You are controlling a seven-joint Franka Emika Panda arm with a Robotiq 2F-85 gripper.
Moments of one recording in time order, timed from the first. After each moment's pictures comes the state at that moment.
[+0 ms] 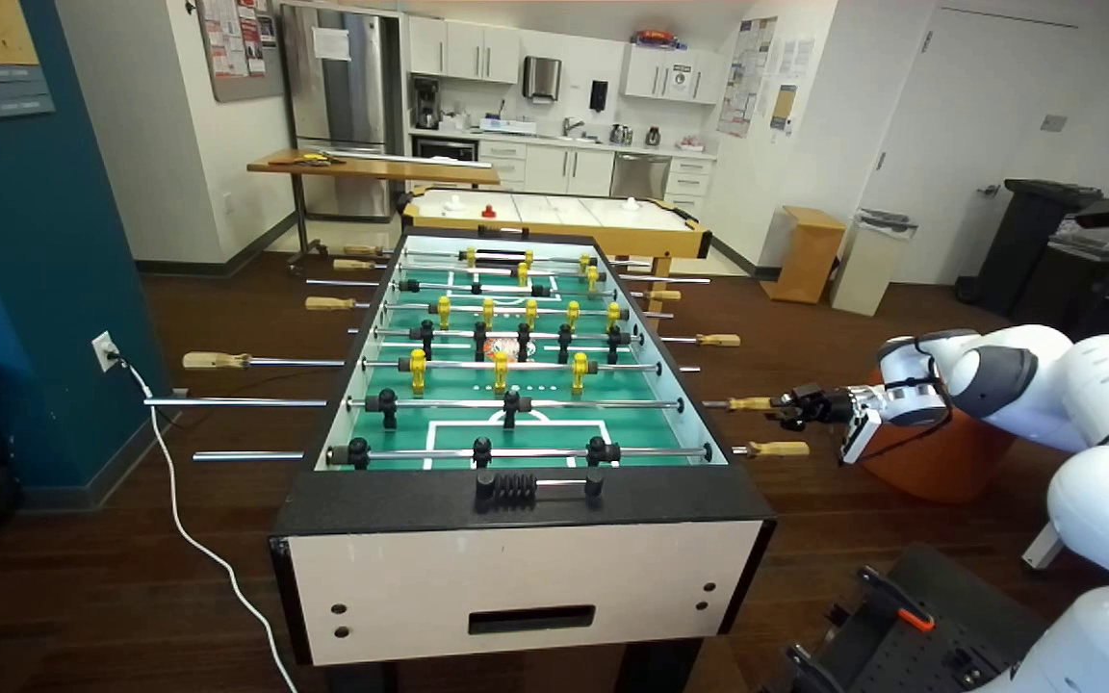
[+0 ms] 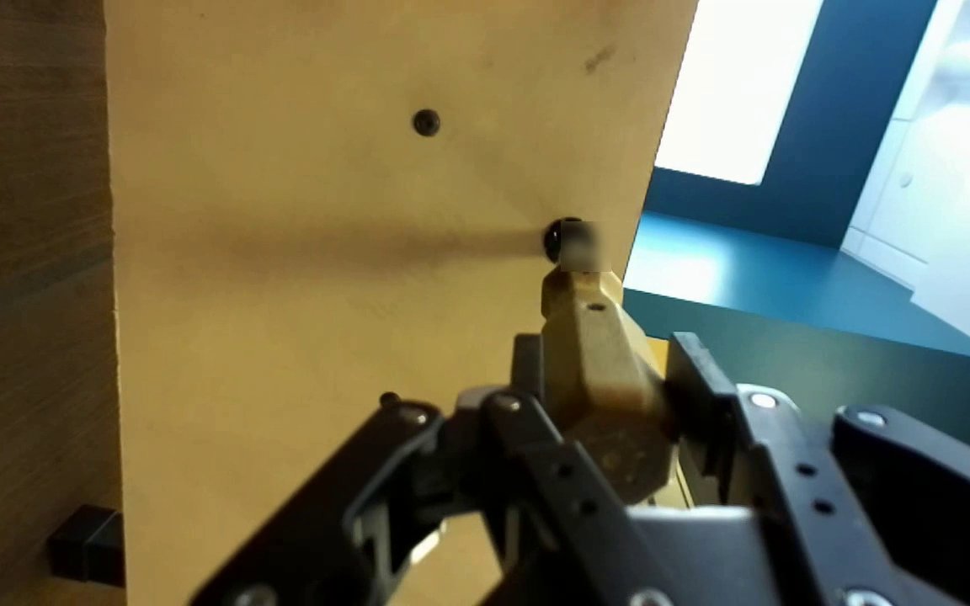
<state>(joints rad) -1.11 1.48 0.09 -0.83 1.08 1.34 -1.00</state>
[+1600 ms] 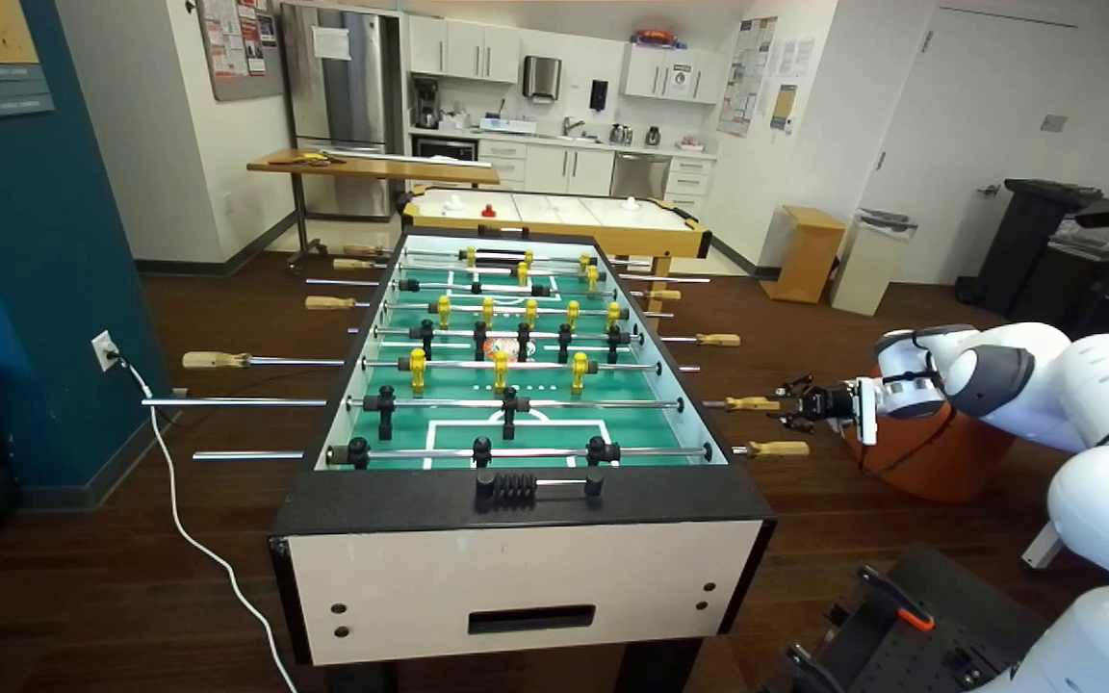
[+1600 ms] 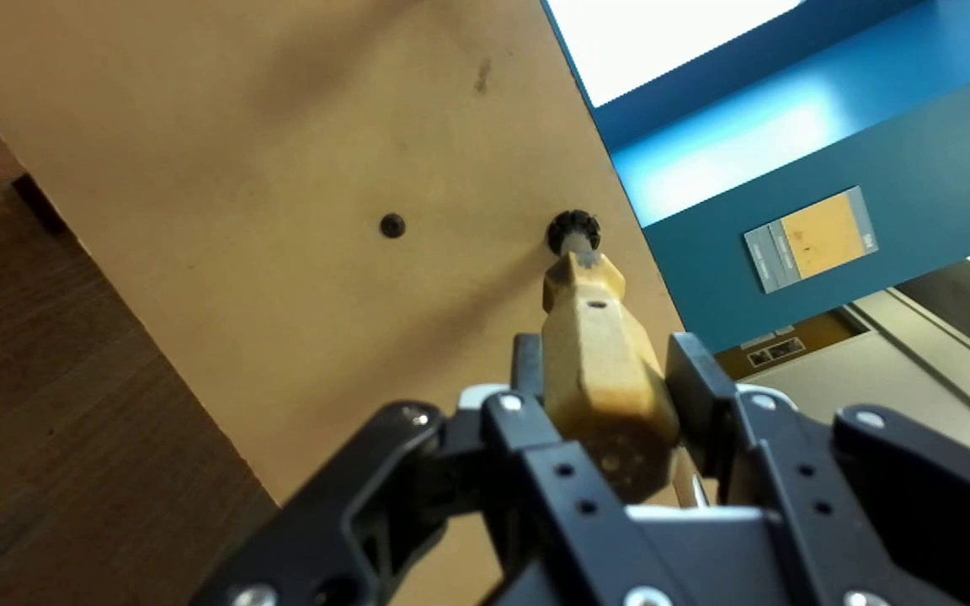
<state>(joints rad) -1.09 1.48 0.09 -0.80 1.06 1.32 -0.33</state>
